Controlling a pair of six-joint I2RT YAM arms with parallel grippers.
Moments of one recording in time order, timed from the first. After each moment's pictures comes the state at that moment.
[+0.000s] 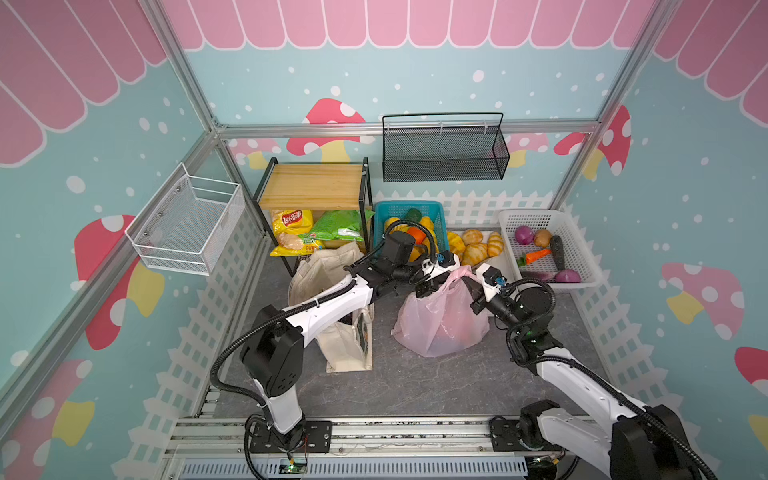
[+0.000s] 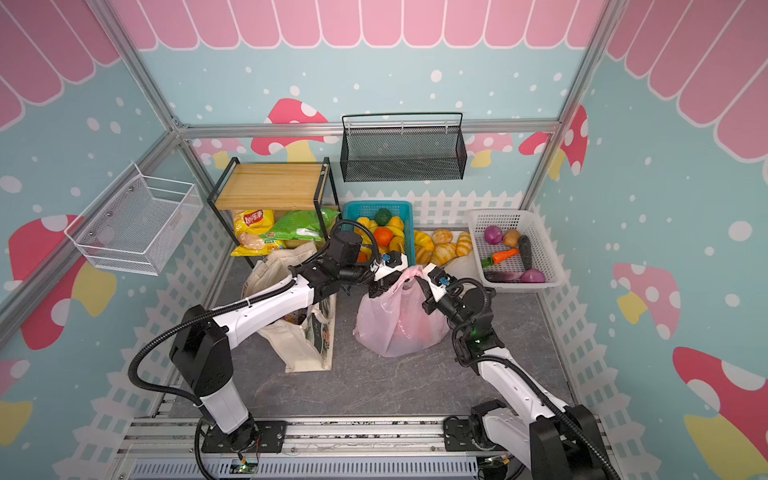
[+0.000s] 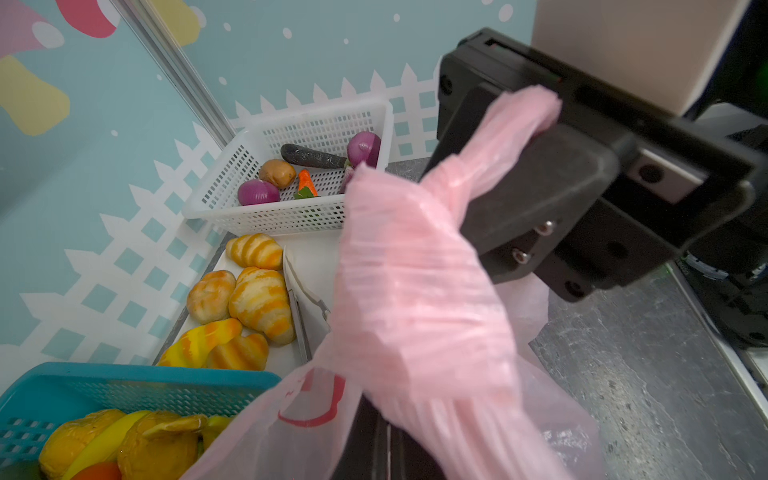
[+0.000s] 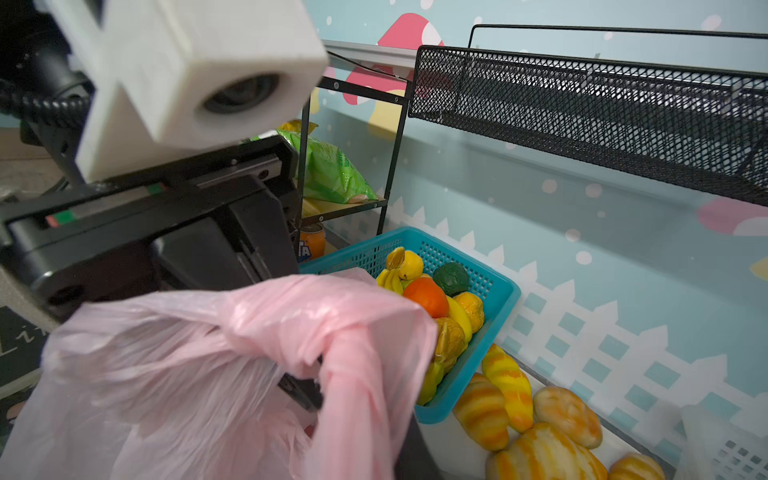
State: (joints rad) left arm -0.69 1.78 1.45 -0.14 0.64 0.56; right arm 0.29 1.04 0.47 0.63 -0.41 -0.20
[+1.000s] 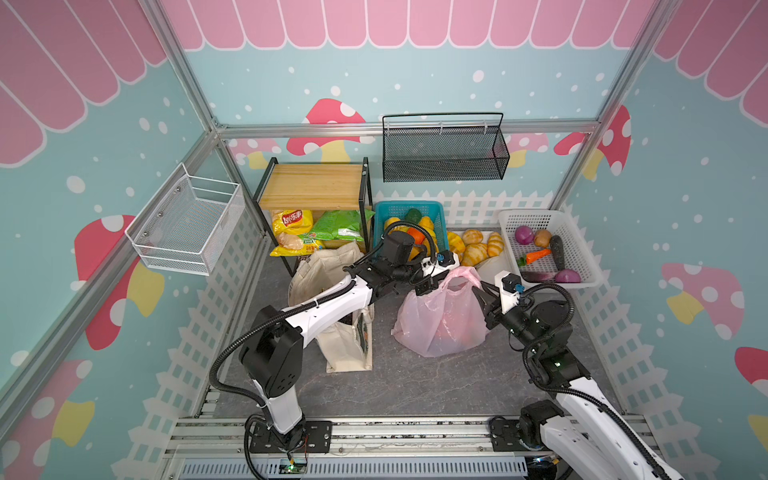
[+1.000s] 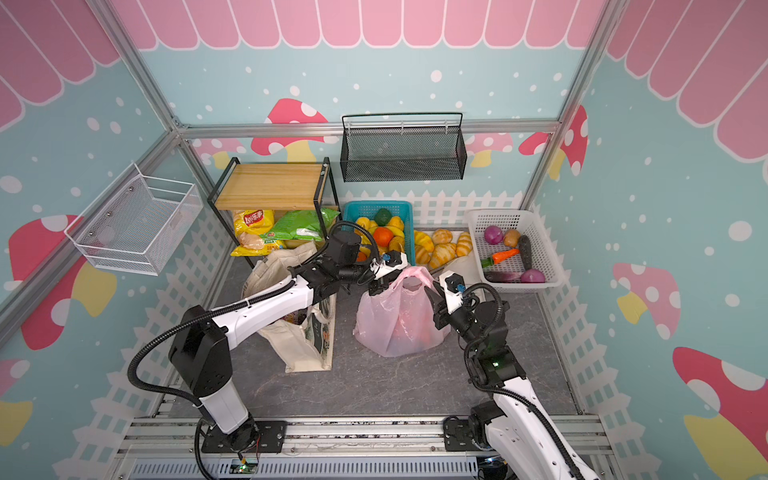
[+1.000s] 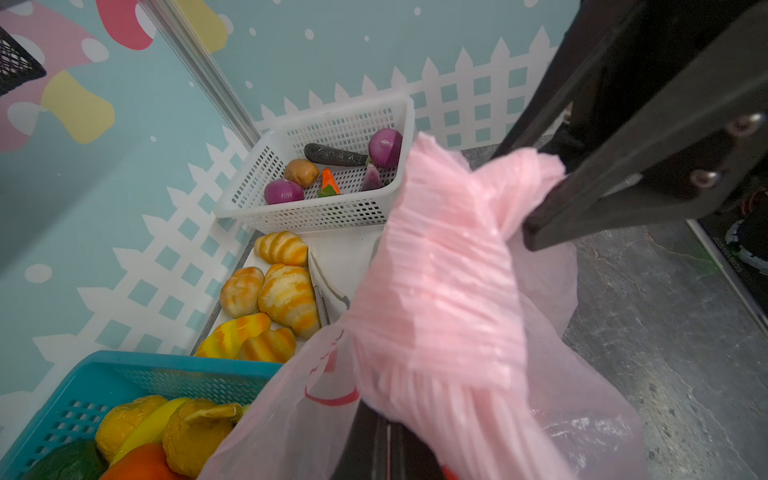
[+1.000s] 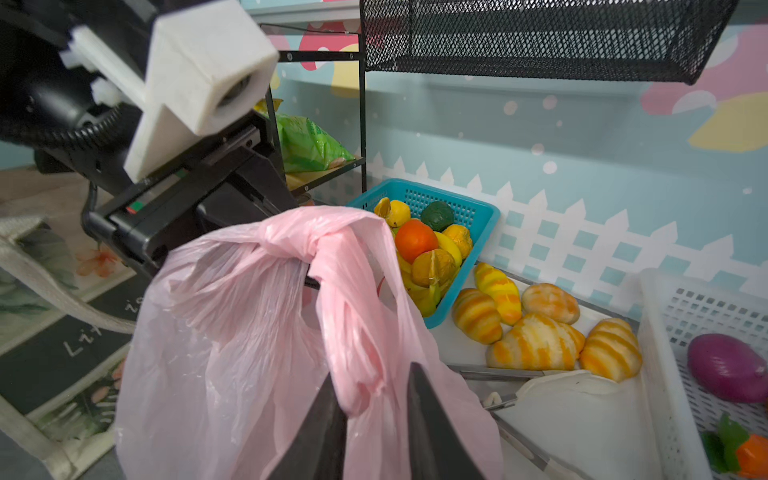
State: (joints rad) left arm -0.69 1.77 1.44 -0.11 0.59 0.58; right arm 0.29 0.74 0.47 0.18 -0.31 -0.05
